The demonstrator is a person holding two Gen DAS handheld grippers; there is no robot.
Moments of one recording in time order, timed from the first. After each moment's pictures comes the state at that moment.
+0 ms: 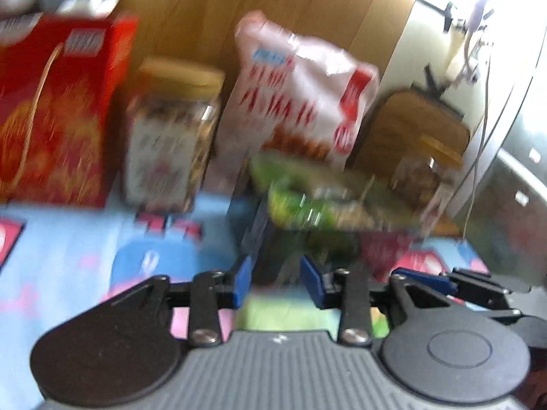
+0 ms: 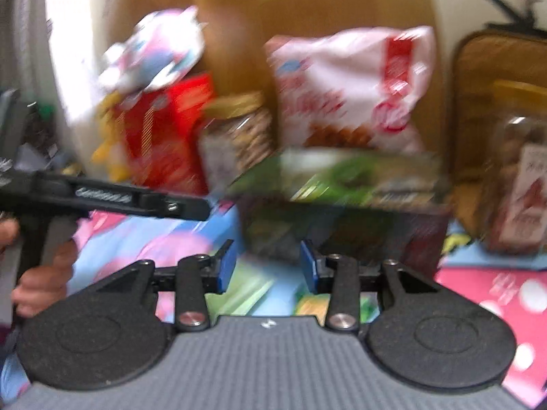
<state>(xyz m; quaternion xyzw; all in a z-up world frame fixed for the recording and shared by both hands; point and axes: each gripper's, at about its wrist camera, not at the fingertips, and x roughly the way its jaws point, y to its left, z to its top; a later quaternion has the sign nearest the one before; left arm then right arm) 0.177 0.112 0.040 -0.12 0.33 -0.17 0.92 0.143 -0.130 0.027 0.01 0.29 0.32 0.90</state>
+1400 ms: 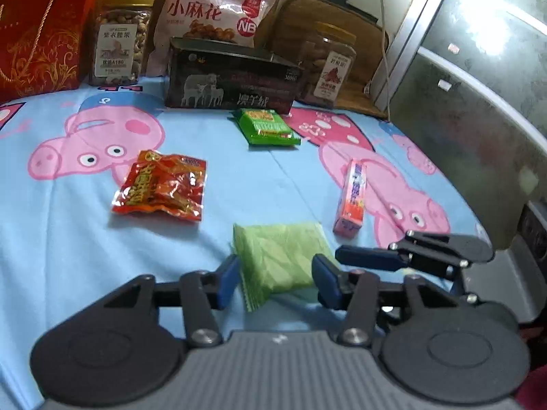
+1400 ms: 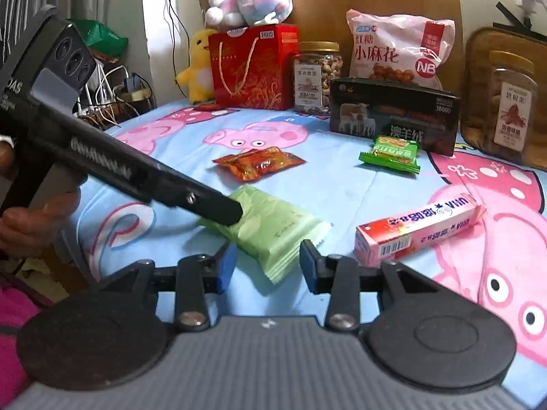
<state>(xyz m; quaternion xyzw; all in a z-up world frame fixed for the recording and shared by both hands) -0.023 0.057 0.015 -0.08 0.39 -0.24 0.88 -0.055 -0.146 -0.008 -0.04 0.27 0.34 0.90</state>
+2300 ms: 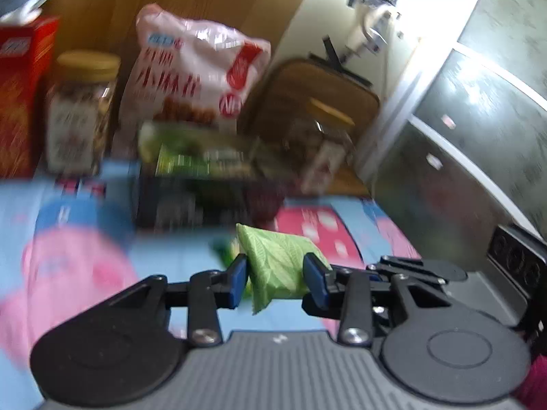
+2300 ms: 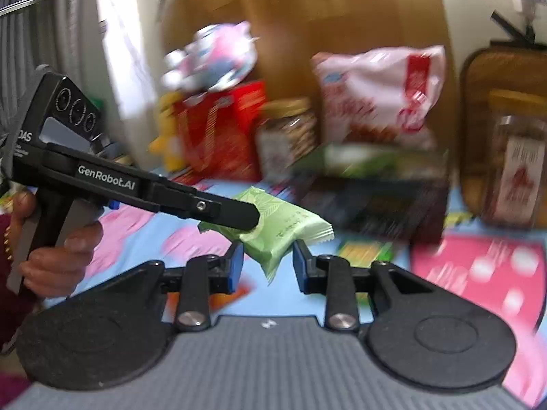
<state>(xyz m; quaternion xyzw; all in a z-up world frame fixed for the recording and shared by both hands) 0.124 0.051 0.084 -0.13 0.34 -0.29 0.89 0.095 -0.164 0.056 0.03 0.25 0.33 0.91</state>
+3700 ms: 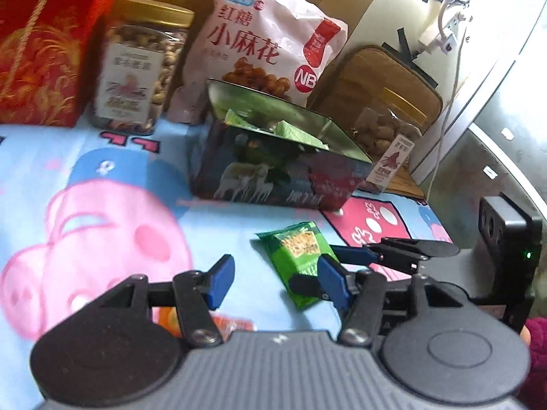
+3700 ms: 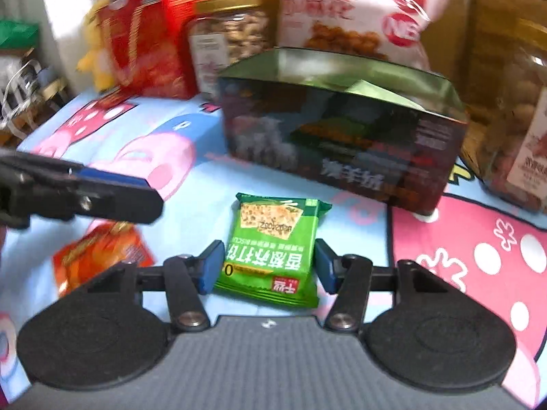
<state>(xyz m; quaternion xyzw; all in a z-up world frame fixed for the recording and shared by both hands) 0.120 0.079 0.032 -0.16 0.38 -0.21 0.89 0.138 -0.122 -0.003 -0.07 0.39 0.31 0.86</state>
